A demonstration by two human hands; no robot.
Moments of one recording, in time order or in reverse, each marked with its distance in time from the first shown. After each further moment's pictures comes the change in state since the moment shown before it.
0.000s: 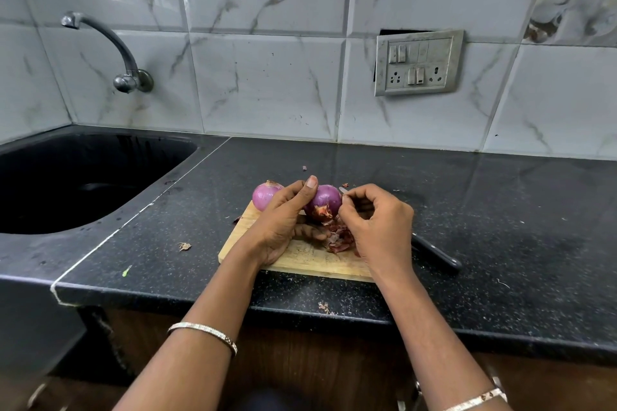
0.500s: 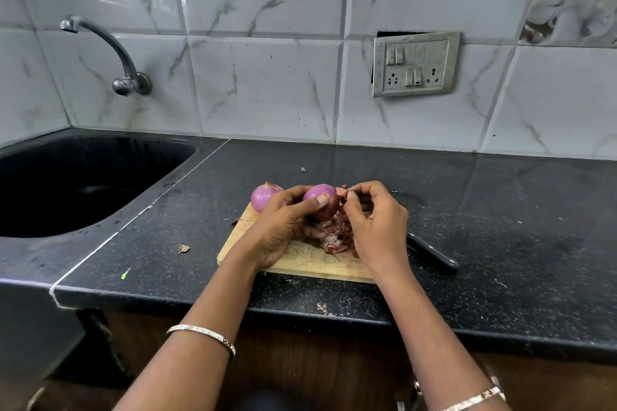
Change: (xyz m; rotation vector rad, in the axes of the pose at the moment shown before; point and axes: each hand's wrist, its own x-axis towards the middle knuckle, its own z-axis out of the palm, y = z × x) left_hand 0.002 -0.002 -0.003 0.007 -0.013 0.015; right_hand 0.003 0.001 0.002 0.103 -0.010 0.113
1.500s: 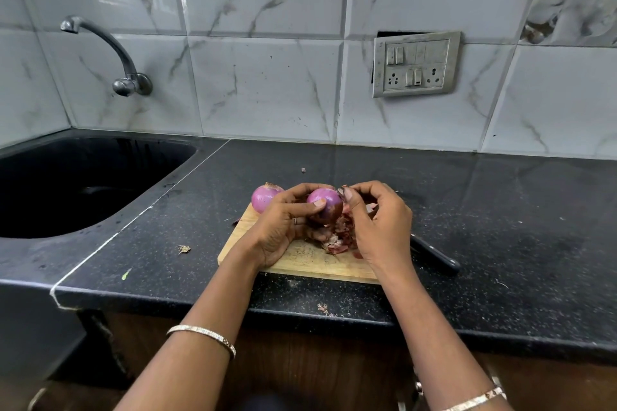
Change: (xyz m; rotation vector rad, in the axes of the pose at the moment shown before) left_hand 0.001 0.000 -0.003 -0.079 -0.070 -0.008; right_hand 0.004 0.005 0.000 -0.032 0.027 -0.026
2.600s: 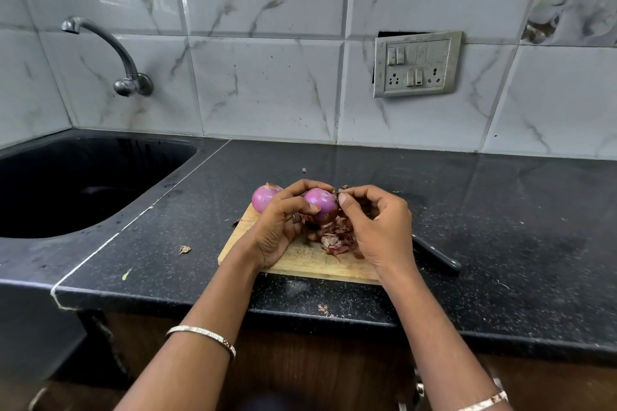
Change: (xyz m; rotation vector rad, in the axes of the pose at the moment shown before) left_hand -0.003 0.002 0.001 -0.001 -0.018 0.036; right_hand -0.002 -0.007 -0.005 0.222 -0.096 0.083
